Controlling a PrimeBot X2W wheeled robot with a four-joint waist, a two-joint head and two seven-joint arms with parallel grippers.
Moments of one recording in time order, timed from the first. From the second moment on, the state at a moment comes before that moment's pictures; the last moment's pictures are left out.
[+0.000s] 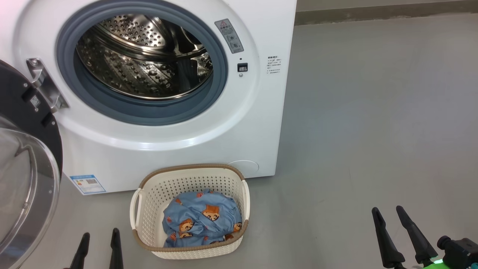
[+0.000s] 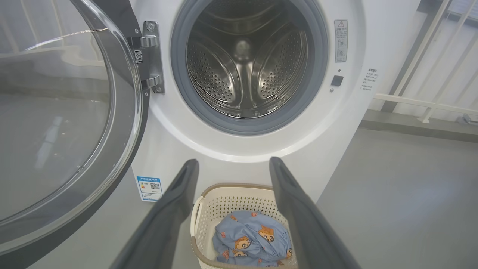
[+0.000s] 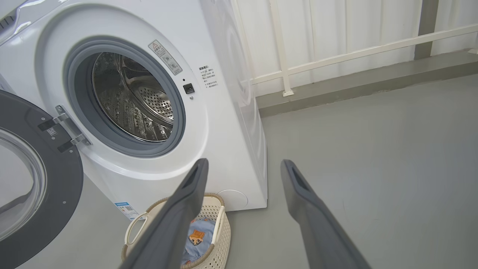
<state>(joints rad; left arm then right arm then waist) 0.15 0.05 0.03 0.05 -0.27 -0.10 -0.25 0.11 -0.19 0.04 0.09 0.47 0.13 -0.25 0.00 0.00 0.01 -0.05</state>
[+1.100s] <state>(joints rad) 0.18 0.05 0.06 0.04 -0.27 -0.10 -0.25 0.12 -0.18 0.04 0.09 0.46 0.13 -0.25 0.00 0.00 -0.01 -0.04</state>
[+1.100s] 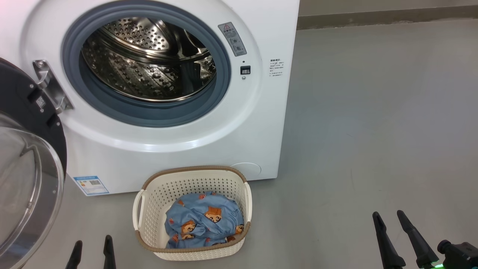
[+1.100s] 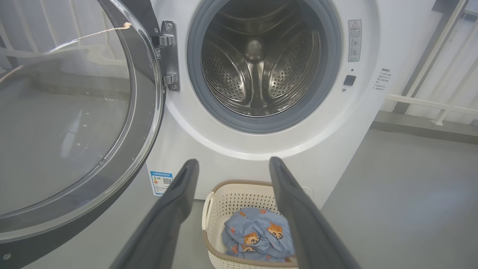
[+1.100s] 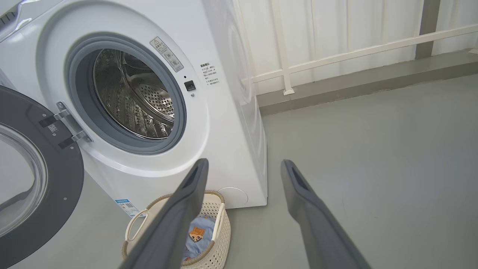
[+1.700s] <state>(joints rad) 0.19 0.05 0.06 0.06 -0.27 -0.11 -0.25 0.12 -0.18 0.04 0.09 0.46 0.13 -0.25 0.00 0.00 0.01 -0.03</state>
